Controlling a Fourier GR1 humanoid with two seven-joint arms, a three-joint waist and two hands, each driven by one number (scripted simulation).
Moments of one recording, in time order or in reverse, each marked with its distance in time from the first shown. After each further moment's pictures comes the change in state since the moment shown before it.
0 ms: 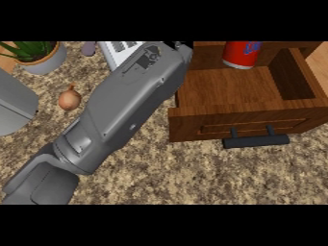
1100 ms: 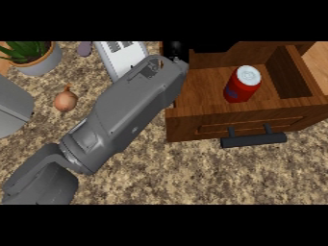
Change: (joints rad) left arm 0.007 0.000 -0.214 0.132 0.210 0.090 -0.103; right arm -0.057 -0.009 0.017 0.008 0.033 -0.016 0.023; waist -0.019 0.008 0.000
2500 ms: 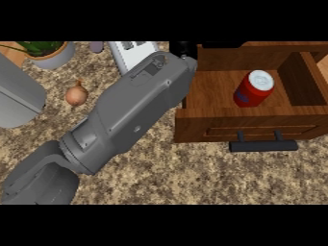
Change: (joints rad) left arm -0.034 0.000 -0.022 -0.041 0.153 0.037 -0.153; right arm -0.276 -0.066 0.272 -0.069 0.746 0.040 -0.243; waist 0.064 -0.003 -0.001
